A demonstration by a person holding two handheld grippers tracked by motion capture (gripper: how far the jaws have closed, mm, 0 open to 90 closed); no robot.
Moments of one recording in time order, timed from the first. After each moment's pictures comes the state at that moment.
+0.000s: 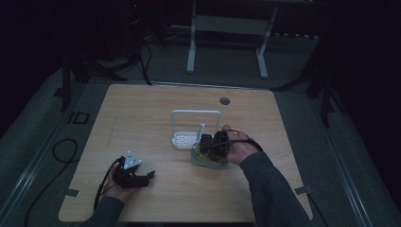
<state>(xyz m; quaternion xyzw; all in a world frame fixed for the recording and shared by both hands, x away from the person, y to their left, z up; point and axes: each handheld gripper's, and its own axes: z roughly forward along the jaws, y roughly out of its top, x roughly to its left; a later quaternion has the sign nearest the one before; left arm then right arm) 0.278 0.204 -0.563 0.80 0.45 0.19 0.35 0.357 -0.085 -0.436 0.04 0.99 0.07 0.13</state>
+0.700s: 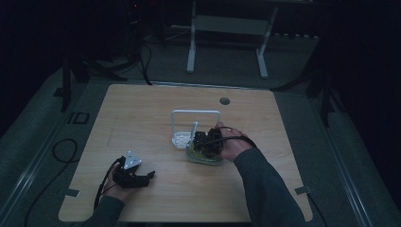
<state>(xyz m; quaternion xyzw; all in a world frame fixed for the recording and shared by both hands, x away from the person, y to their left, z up) 0.278 0.203 -0.563 0.80 0.45 0.19 0.35 0.365 -0.069 -0.436 0.03 0.99 0.07 0.14</state>
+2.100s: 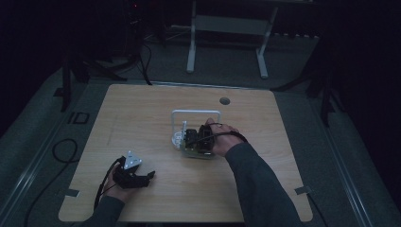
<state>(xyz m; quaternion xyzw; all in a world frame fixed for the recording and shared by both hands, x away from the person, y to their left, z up) 0.278 0.203 -0.563 0.80 0.44 0.19 0.35 0.375 -0.042 -0.441 0.00 0.98 0.05 0.17</state>
